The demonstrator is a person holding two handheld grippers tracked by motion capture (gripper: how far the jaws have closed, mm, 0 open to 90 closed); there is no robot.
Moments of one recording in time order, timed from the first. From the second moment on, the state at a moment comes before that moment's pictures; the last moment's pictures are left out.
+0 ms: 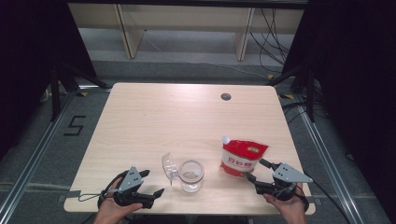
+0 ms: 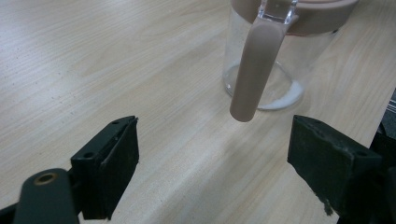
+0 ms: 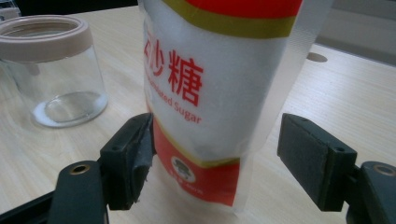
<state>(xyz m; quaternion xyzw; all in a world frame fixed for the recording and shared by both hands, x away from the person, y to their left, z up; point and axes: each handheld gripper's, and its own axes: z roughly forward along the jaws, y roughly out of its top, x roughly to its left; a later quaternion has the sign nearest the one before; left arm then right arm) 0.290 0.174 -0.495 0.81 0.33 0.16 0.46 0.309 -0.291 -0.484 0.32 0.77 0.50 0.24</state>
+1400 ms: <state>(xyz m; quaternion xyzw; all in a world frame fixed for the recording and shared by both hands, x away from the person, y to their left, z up) 0.289 0.174 -0.496 0.81 0.33 0.15 0.46 0.318 -0.245 -0.488 0.38 0.72 0.53 0.25</state>
